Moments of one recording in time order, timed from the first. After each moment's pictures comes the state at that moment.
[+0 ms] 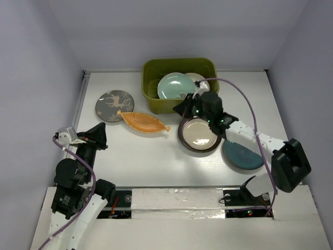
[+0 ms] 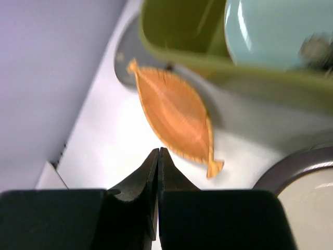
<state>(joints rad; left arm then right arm) -0.38 0.17 0.68 -0.35 -0.30 -0.42 0.61 1.44 1.02 0.18 -0.12 0.63</state>
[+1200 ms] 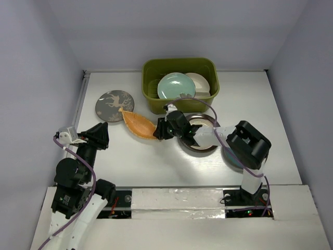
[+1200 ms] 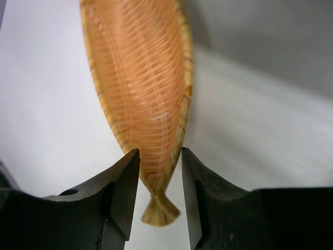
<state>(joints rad) -0.38 0.17 0.68 -0.35 -0.29 -0.42 0.85 1.87 1.06 0.27 -0.04 0.60</state>
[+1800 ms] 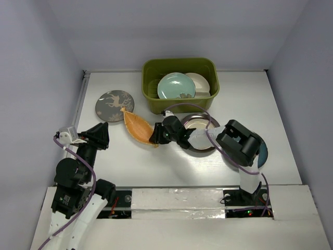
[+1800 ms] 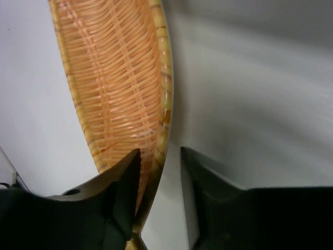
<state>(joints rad) -0.38 0.17 0.68 -0.35 -0.28 -0.42 0.90 1.97 1.07 0.31 -0.04 0.75</state>
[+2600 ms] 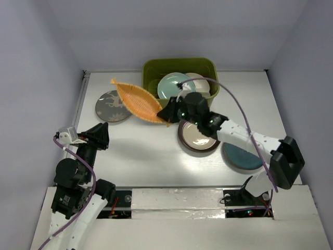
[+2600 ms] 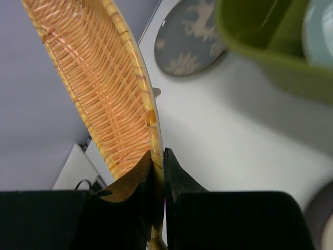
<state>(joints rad) -0.38 0.17 0.68 -0.35 -0.28 -0.42 0.83 1.51 1.16 0.07 -0.07 0.67</state>
